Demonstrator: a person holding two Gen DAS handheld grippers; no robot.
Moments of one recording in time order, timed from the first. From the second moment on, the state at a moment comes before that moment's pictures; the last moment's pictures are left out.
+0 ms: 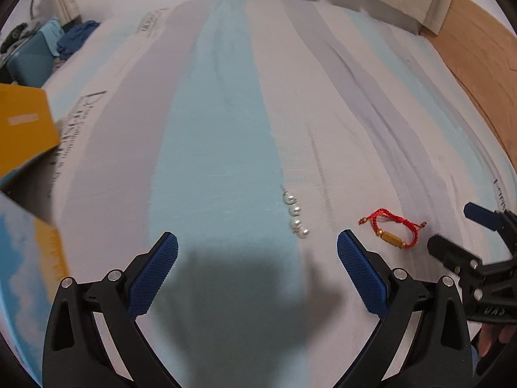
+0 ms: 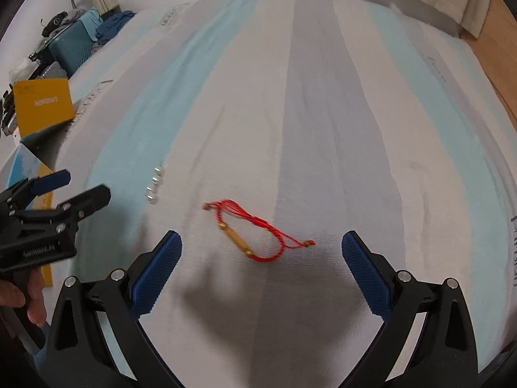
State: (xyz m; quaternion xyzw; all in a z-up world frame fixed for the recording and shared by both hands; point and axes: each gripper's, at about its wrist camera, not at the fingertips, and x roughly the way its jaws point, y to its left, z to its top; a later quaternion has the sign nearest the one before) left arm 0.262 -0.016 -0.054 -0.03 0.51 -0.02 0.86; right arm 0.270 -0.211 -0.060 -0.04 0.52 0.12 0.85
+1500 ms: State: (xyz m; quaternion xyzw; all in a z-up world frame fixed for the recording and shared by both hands) left arm 0.277 -0.034 -0.097 0.00 0.53 -0.02 0.85; right arm 0.274 -0.199 -0.107 -0.06 0.53 0.18 0.82
